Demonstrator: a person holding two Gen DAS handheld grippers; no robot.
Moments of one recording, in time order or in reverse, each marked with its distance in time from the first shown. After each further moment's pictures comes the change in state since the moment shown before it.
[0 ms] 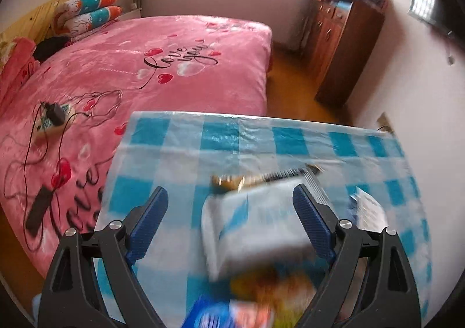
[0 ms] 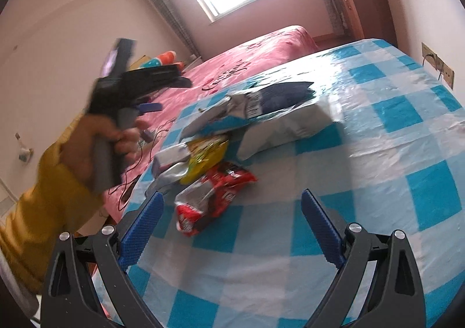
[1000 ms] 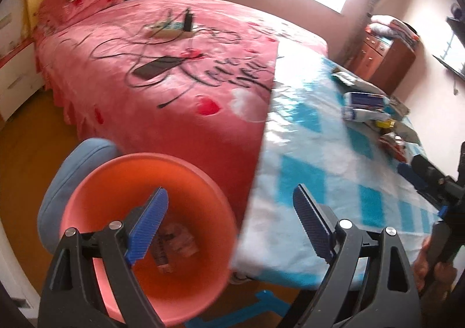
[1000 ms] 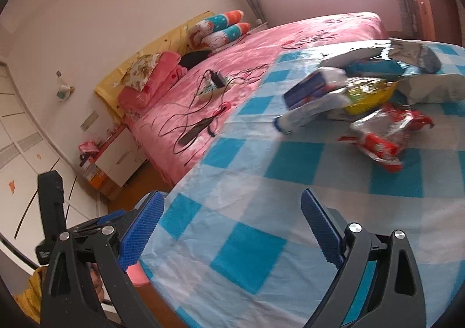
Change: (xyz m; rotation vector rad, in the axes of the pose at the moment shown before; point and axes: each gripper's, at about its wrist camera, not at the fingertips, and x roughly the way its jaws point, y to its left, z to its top) left arm -0.188 0.207 -0.324 -0.287 -0.050 0.034; right arm 0.049 0.150 -0.076 -0.220 0.161 0.210
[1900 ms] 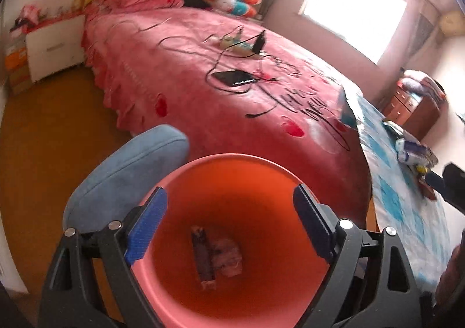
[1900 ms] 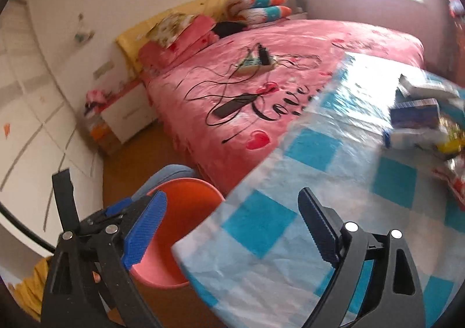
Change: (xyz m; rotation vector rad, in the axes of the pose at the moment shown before) left arm 0.001 0.130 -0.037 -0.209 -0.166 0.081; right arm 0.073 0.110 -0.001 -0.207 0.135 0.020
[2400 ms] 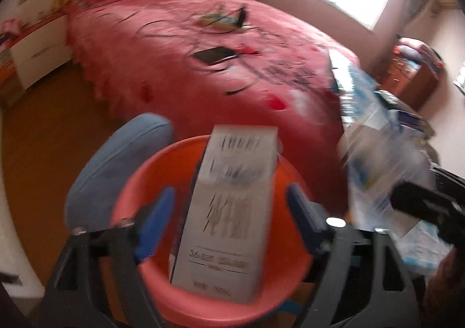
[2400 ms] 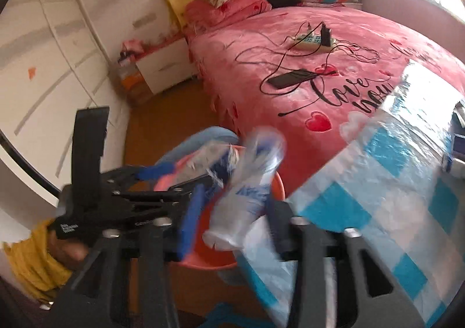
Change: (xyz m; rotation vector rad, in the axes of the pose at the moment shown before) left arm 0.000 -0.020 0.007 0.051 0.155 0.044; right arm 0.046 0.080 0.000 -0.258 0.188 0.103
